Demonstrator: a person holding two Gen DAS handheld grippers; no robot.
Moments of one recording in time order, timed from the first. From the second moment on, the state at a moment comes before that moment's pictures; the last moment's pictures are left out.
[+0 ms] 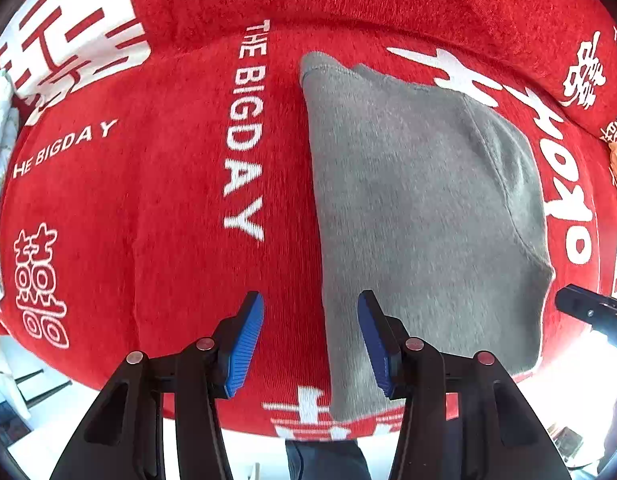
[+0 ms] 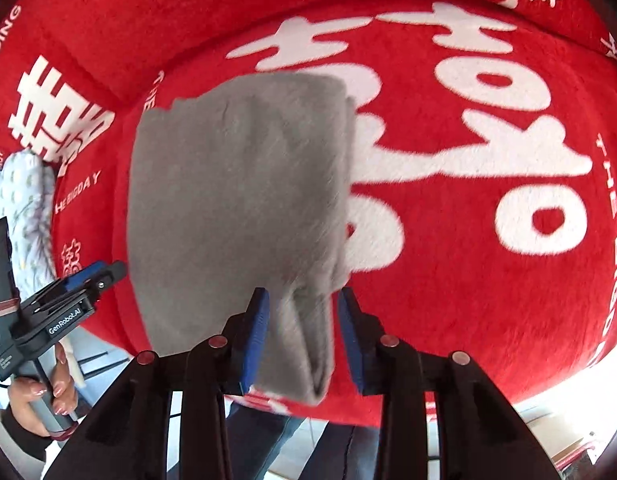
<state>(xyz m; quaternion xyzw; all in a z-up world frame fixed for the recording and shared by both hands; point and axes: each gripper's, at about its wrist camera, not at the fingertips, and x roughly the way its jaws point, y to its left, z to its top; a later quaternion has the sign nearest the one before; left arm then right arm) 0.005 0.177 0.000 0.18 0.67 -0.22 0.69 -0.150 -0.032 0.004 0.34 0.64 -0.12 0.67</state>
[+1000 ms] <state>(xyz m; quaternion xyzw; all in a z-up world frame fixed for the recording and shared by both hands) -0.017 0.186 0.015 0.20 0.70 -0.20 0.65 -0.171 -0.029 -0.029 0.33 0.72 -0.14 0.60</state>
